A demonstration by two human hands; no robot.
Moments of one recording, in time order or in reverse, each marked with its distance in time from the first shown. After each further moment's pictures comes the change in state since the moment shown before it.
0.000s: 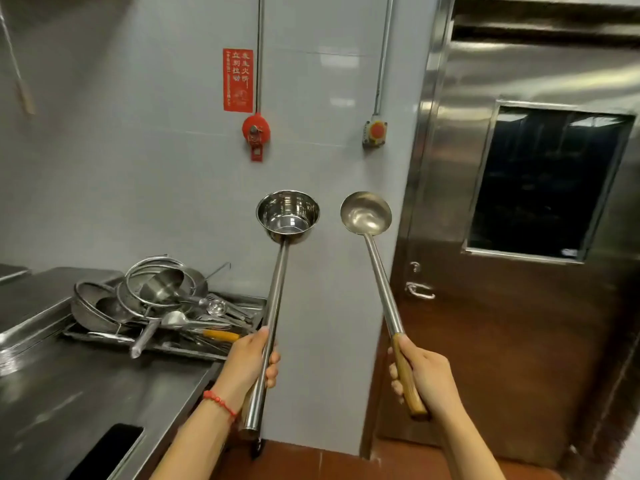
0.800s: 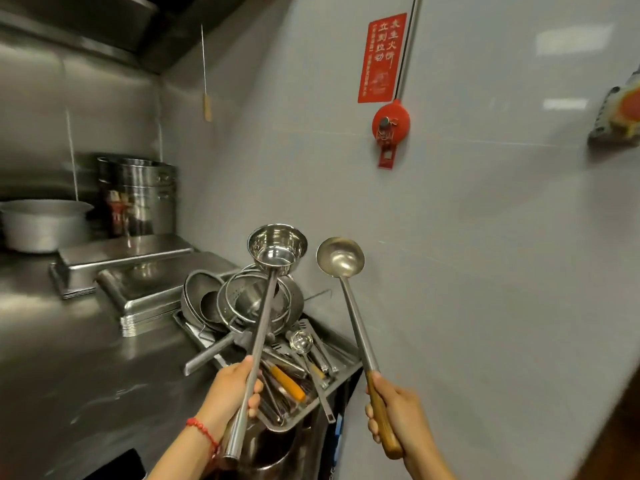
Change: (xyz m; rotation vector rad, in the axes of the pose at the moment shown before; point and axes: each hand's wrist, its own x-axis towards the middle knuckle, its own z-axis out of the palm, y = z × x) left_hand 0.242 -0.019 -0.071 -0.110 0.661 0.042; right_hand 0.344 0.052 0.174 -0.131 -0.654 0.205
